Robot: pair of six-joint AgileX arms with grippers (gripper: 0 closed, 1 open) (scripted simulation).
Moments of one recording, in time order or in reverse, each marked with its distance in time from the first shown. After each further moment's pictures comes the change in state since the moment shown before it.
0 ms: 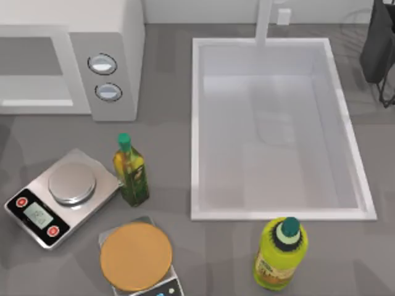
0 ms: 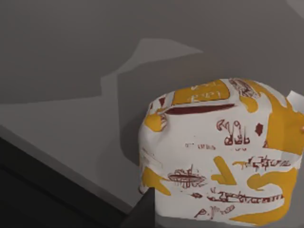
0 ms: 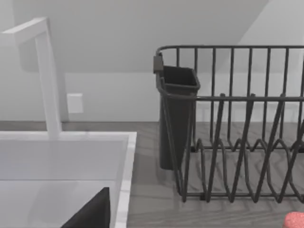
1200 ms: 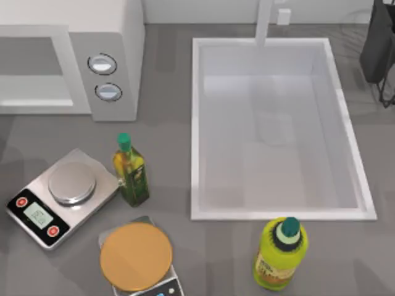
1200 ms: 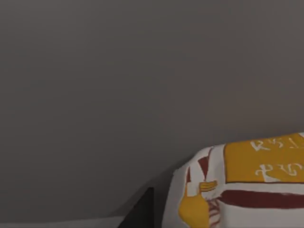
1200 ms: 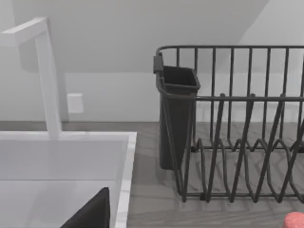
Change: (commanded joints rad) left arm 0.002 0.140 -0.158 0.298 0.001 0.004; right arm 0.000 0.000 0.000 0.000 0.000 0.000
